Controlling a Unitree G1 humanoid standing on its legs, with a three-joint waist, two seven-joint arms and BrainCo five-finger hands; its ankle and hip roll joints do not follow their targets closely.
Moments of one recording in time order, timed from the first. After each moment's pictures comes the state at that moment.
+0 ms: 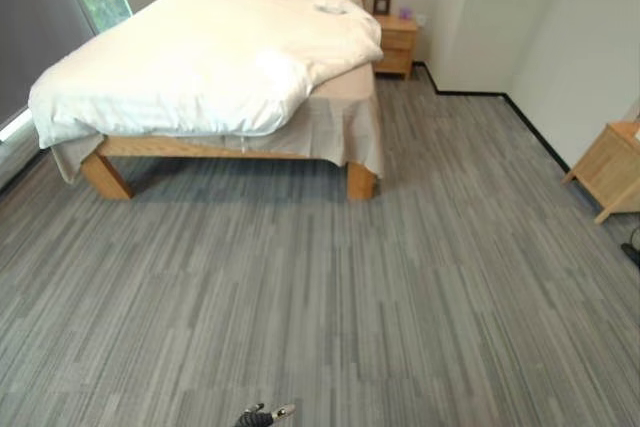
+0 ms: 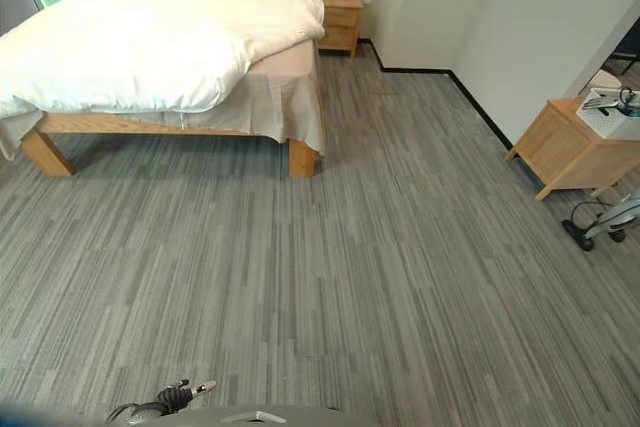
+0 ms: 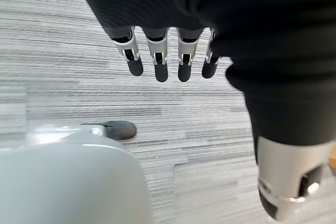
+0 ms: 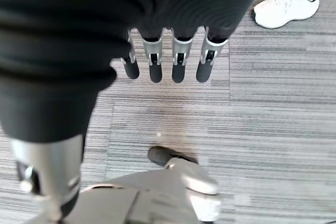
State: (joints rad) left arm -0.04 0.22 -0.17 1.37 -0.23 -0.11 -0.01; right arm 0.04 -0.21 0.21 1.42 0.12 -0.05 -0.01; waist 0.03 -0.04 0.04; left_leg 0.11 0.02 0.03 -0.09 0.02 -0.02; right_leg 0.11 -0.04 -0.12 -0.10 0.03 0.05
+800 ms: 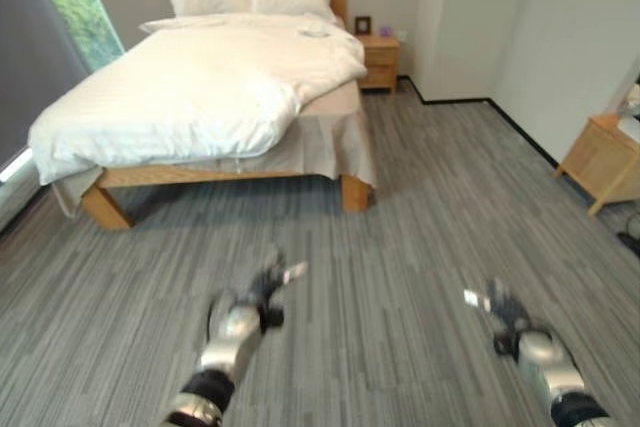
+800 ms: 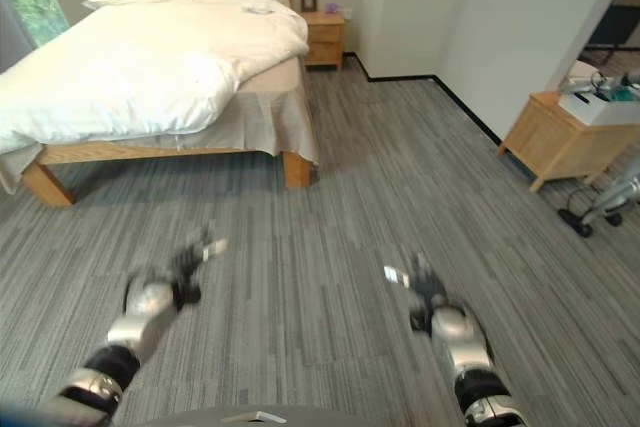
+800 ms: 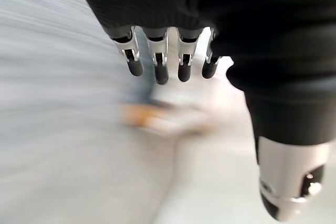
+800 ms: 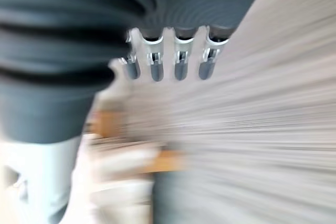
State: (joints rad) left arm -0.22 0.40 -0.22 0.41 -0.42 -0.12 0.06; right arm -0.05 -0.40 0.14 0.43 0.32 -0.08 -0.07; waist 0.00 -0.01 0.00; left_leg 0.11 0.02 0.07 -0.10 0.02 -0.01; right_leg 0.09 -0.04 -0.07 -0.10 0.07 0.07
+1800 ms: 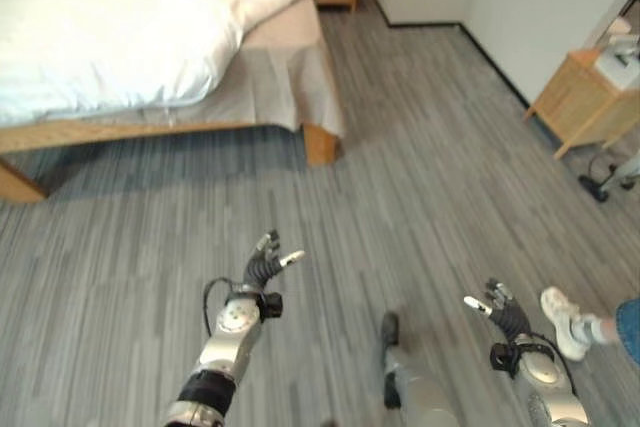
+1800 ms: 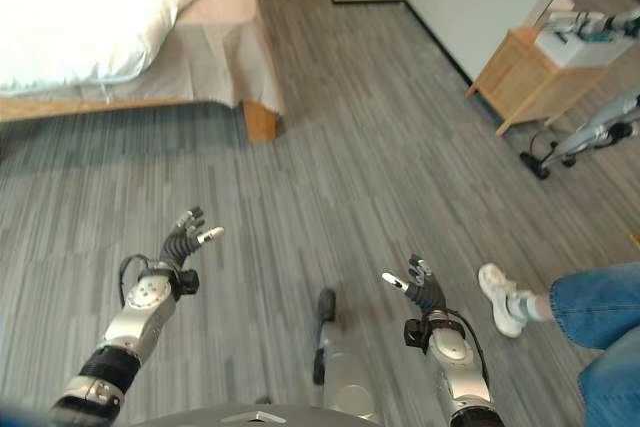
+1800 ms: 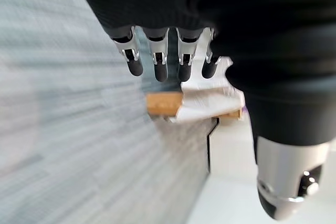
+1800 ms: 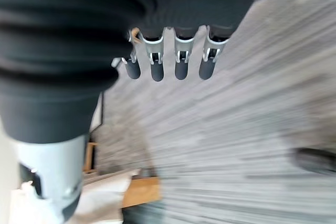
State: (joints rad) left arm -0.09 0.33 -0.19 0.46 -0.33 -0.11 0.07; right arm 0.09 -0.30 0.09 0.43 0.31 -0.09 -0.06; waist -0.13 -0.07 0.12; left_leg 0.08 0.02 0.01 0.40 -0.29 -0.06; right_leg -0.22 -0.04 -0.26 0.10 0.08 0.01
